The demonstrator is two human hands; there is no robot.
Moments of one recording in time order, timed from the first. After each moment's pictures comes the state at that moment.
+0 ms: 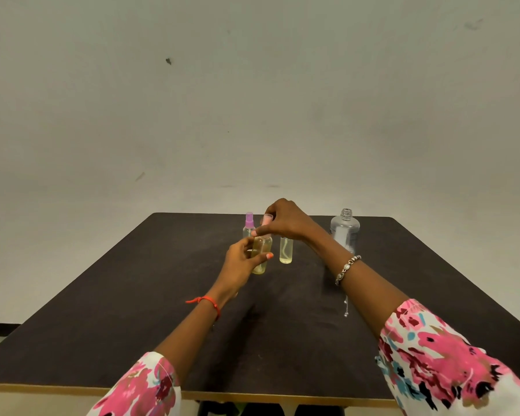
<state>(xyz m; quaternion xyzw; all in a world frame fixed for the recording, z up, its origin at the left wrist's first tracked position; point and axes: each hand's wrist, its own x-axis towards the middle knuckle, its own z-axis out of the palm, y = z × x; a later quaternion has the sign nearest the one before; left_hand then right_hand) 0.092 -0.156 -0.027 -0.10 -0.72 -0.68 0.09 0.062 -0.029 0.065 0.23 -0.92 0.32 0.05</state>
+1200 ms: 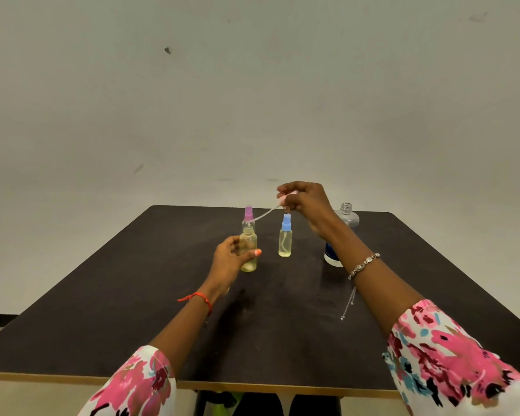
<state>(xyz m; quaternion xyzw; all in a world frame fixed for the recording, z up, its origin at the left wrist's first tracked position) 0.094 -0.170 -0.039 -0.04 -0.70 -0.71 0.10 0.061 0.002 0.071 0.16 -0.73 0.66 0.09</state>
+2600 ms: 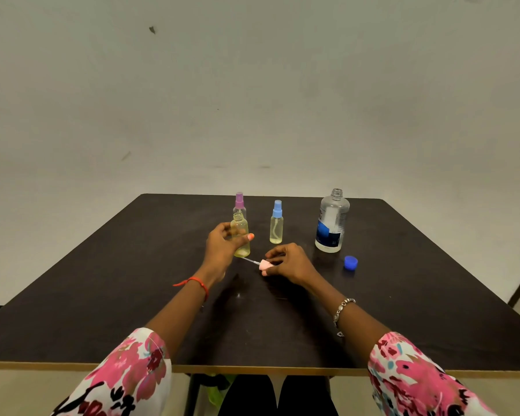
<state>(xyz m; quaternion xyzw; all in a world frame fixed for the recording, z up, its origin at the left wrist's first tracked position) 0.091 -0.160 -0.040 0.01 -0.70 -0.70 0.12 0.078 0.010 -0.064 0.12 -0.88 0.45 -0.03</state>
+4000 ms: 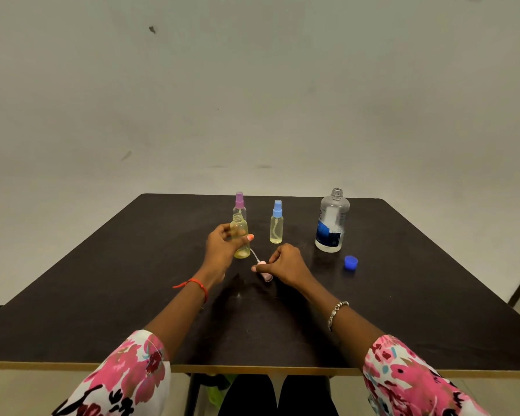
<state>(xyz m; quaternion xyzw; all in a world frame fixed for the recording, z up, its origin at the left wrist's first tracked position) 0.088 -0.160 -0.045 0.00 -0.69 -0.71 0.13 0.078 -0.003 -0.072 0.11 -0.90 0.42 0.05</state>
